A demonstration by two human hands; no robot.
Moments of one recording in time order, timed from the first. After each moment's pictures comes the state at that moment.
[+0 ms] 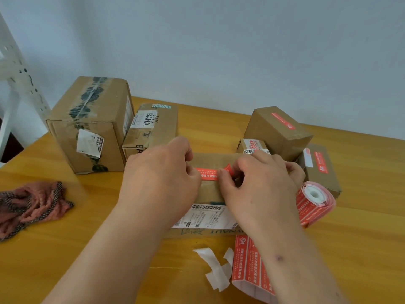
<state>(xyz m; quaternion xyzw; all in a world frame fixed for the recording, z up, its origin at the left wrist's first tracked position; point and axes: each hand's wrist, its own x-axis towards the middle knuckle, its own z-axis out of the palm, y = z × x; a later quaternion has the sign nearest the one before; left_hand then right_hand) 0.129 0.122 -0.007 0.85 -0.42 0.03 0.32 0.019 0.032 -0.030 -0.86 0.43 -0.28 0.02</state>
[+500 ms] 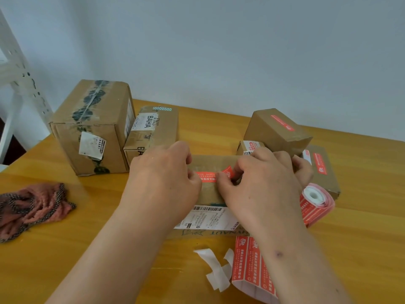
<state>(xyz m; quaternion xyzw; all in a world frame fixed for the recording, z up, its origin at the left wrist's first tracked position) 0.131 0.123 -0.010 0.84 -0.44 0.05 0.31 0.020 0.034 -0.020 -0.85 0.47 -0.23 -0.02</state>
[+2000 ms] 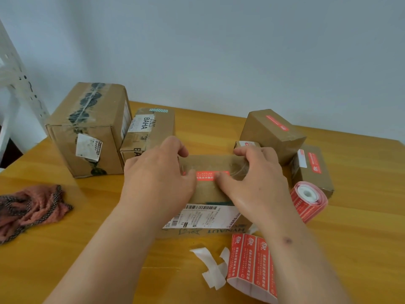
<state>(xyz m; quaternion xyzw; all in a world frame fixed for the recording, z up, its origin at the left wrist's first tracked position) 0.133 0.121 -0.009 0.84 -0.40 -0.02 0.36 0.011 0.018 -0.020 -0.84 0.44 -0.23 0.22</state>
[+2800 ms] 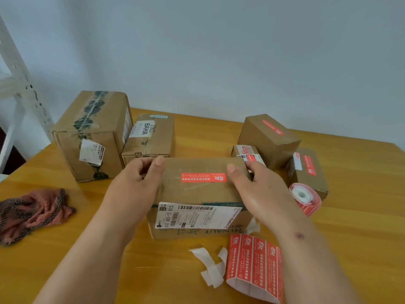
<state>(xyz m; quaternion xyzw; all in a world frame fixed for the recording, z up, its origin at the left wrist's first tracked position) 0.152 0.142 -0.033 0.77 -0.24 -0.21 0.55 -0.006 0.010 -0.017 -0.81 0.46 -0.15 0.32</state>
